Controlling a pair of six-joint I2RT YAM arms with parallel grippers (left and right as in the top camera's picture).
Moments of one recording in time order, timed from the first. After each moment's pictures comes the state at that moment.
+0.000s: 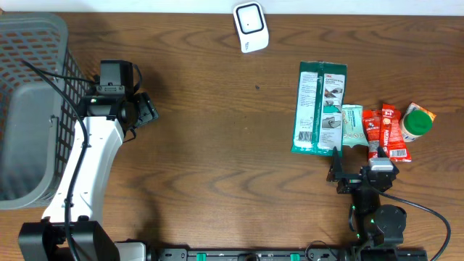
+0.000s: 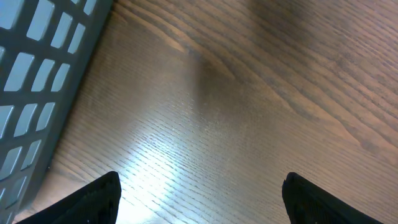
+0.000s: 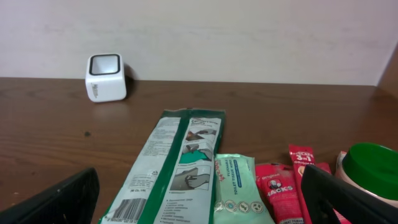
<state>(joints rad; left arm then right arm) 0.01 1.50 1.16 -0.84 -0.16 -0.43 0.03 0.01 0.01 -0.07 0.02 0.01</state>
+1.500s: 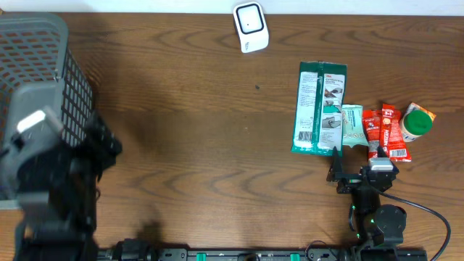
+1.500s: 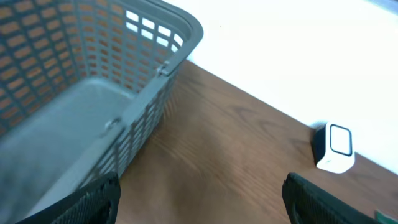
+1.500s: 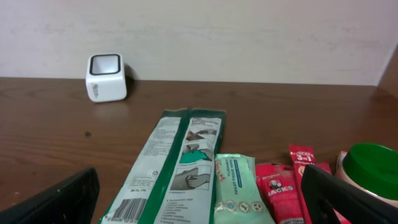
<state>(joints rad) 0.01 0.67 1.16 -0.90 -0.26 -0.43 0.03 0.01 0.01 -0.07 0.01 0.01</state>
